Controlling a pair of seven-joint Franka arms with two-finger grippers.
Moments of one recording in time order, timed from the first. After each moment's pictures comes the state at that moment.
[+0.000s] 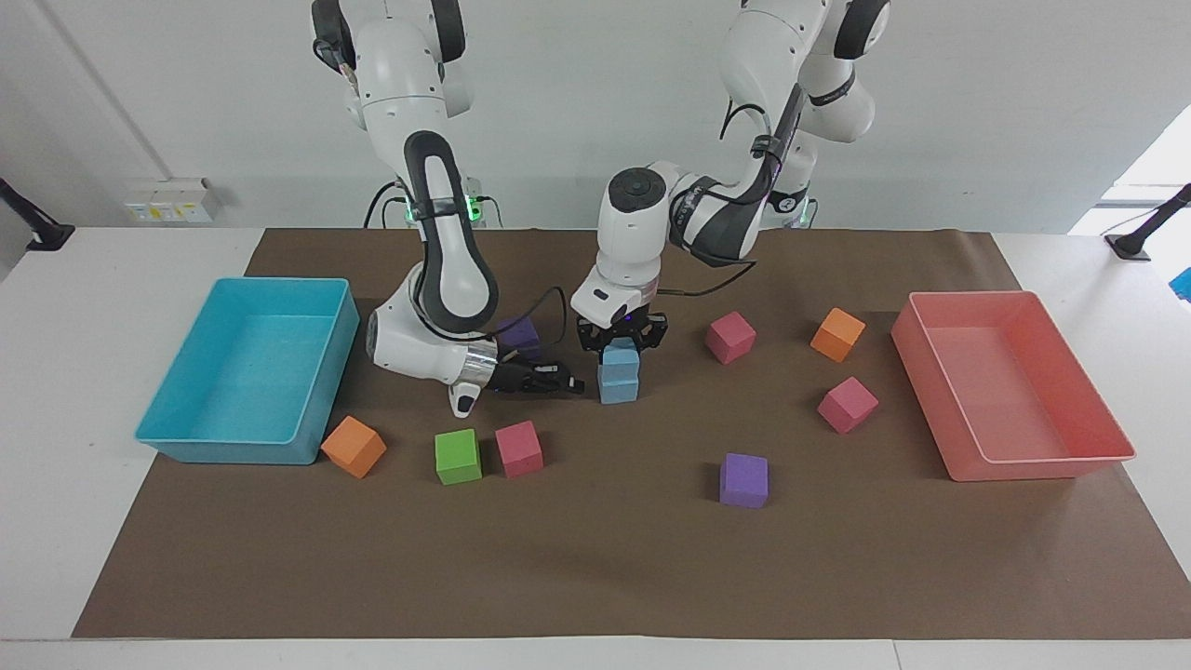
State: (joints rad) left arm -0.66 0.37 -0.07 -1.72 0.04 2.17 -0.75; right arm 0.35 0.47 -0.11 -1.93 1.28 2.07 -0.41
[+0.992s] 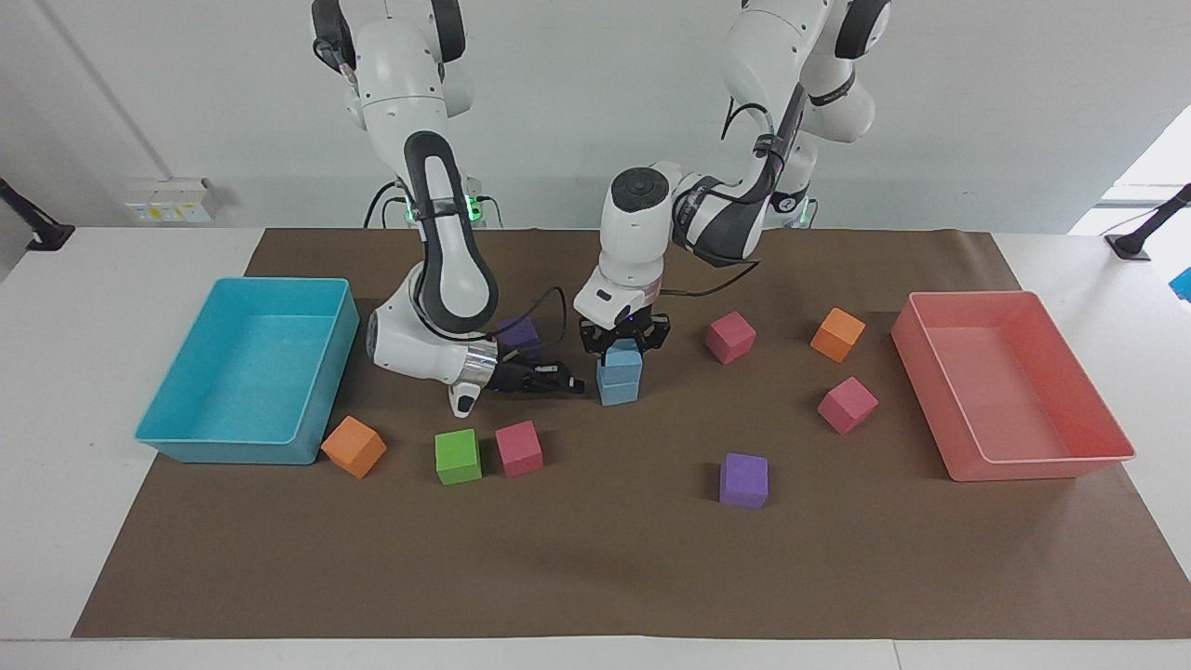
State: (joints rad) left arm -0.66 0.37 -0.06 -1.72 0.04 2.17 -0.77; right arm 0.35 0.47 -0.11 -1.93 1.28 2.08 -0.41
